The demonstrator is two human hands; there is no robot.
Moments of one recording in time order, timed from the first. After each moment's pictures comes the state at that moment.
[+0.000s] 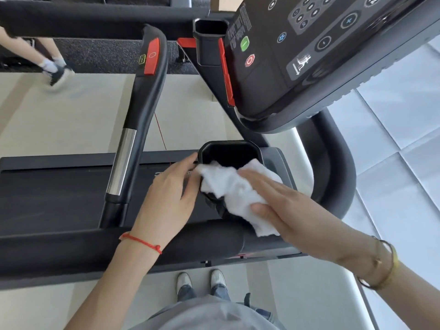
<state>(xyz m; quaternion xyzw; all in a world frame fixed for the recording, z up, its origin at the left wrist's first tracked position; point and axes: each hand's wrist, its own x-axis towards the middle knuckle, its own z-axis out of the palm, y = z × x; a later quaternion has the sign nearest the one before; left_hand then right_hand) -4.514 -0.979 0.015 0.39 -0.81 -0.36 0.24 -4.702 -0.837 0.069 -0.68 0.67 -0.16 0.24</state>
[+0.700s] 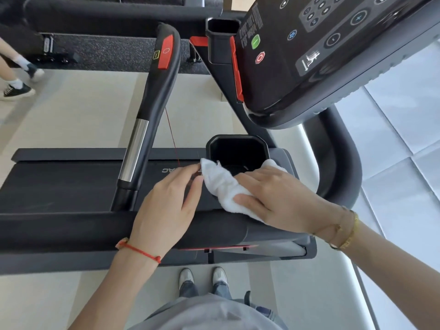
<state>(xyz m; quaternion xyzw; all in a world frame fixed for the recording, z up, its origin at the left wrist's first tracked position) -4.490 -0.950 0.023 0.41 -0.83 -0.30 0.23 -4.695 -0.869 0.057 -0.76 0.64 0.01 0.08</state>
